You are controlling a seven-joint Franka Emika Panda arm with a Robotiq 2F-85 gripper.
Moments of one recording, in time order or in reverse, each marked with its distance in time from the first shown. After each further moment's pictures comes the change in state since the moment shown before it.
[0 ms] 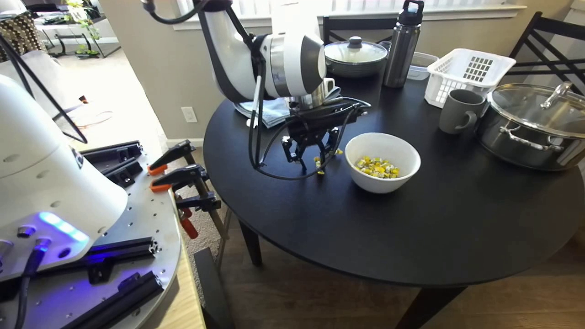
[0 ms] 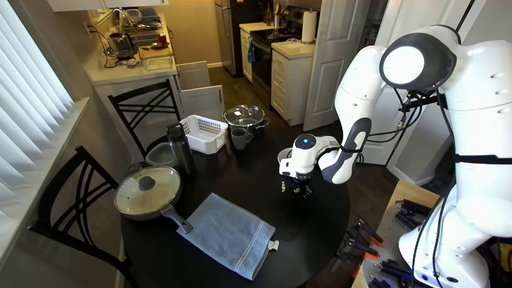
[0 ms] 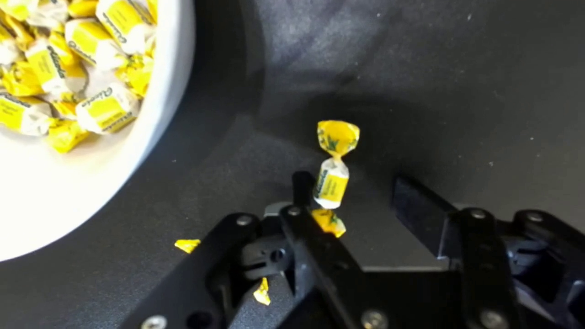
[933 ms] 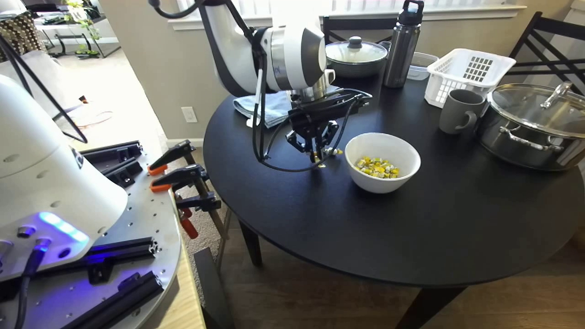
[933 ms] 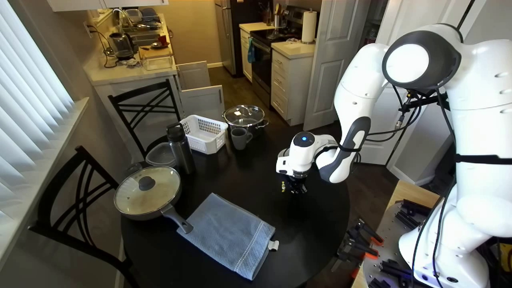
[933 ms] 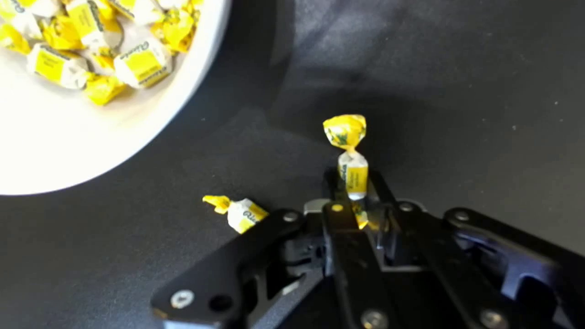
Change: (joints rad) arm 0.000 -0.017 0.021 0.008 0.017 0.016 -0.024
